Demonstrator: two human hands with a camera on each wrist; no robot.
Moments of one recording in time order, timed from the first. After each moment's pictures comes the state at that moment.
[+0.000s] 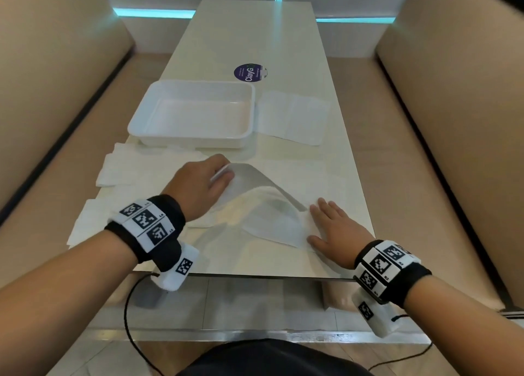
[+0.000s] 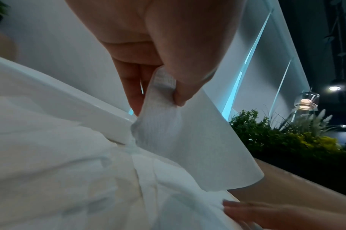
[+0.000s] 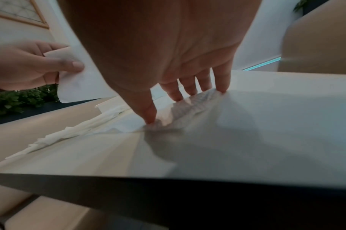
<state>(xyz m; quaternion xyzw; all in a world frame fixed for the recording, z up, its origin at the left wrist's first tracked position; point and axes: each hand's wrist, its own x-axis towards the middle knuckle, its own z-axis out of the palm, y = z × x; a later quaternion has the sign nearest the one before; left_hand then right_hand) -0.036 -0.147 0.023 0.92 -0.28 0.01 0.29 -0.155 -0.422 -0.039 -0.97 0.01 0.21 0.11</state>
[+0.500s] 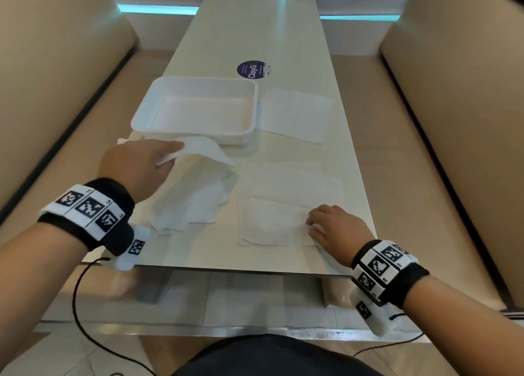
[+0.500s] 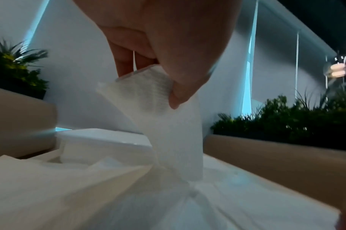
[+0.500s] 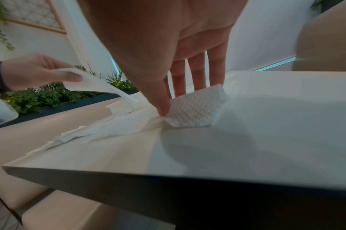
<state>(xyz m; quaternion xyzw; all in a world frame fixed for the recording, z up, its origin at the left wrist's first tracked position) -0.015 -0.078 0.049 0.98 -0.18 0.08 0.09 -0.158 -0.413 -0.031 -0.99 -0.01 0.11 0.12</state>
